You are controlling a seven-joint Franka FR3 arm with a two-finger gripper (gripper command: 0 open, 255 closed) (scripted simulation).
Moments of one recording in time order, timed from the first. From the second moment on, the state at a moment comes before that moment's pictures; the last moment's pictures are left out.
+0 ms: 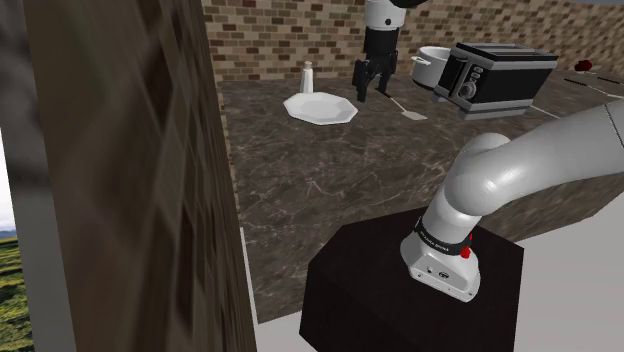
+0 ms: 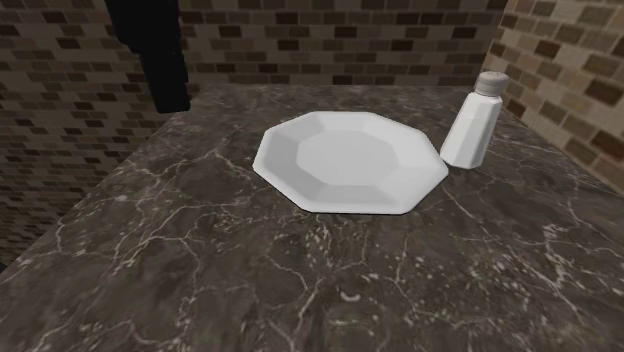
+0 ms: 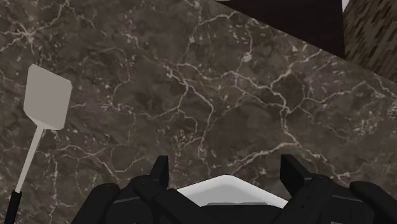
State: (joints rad) arm -0.01 -0.74 -0.07 -2.43 -0.12 1.64 0.09
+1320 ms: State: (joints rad) arm 0.00 -0.06 -0.20 -1.85 -0.10 1.81 -0.16
